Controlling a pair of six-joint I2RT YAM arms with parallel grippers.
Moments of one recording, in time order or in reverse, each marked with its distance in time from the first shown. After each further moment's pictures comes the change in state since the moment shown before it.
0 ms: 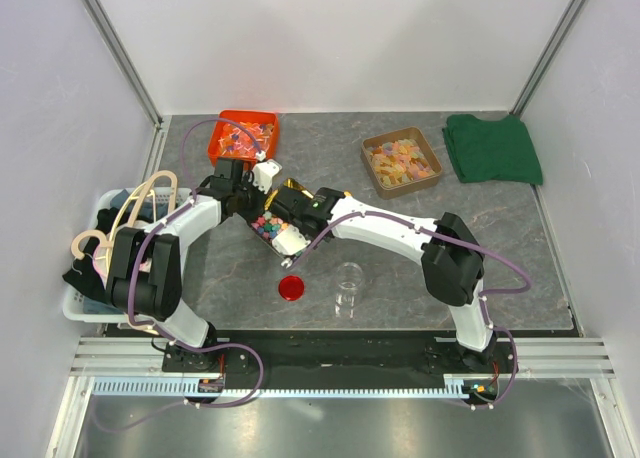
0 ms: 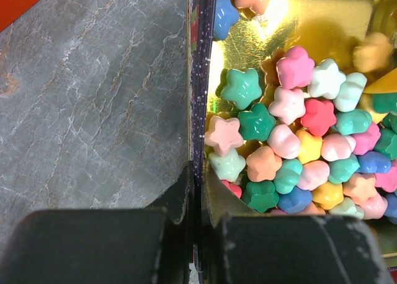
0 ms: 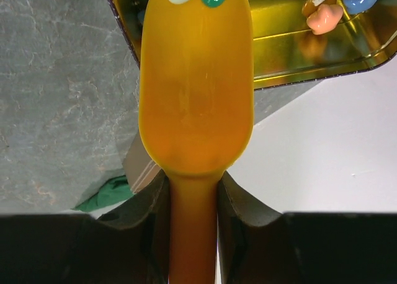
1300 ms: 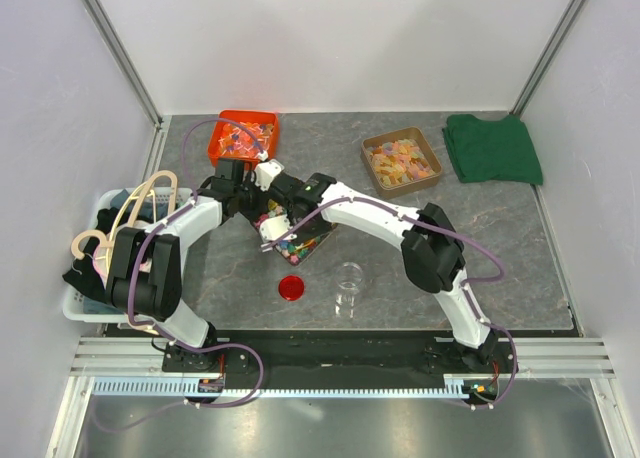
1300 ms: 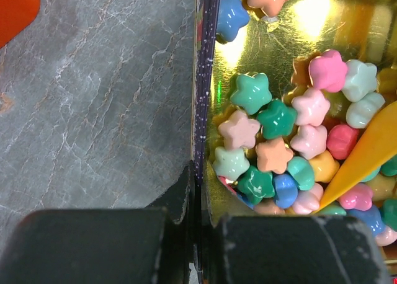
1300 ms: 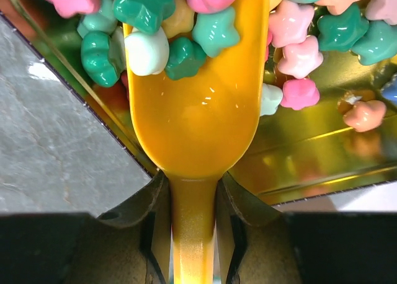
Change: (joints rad) left arm -0.003 0.000 -0.010 0.032 0.037 0.008; right arm -0.064 0.159 0.191 -0.107 -0.336 0.297
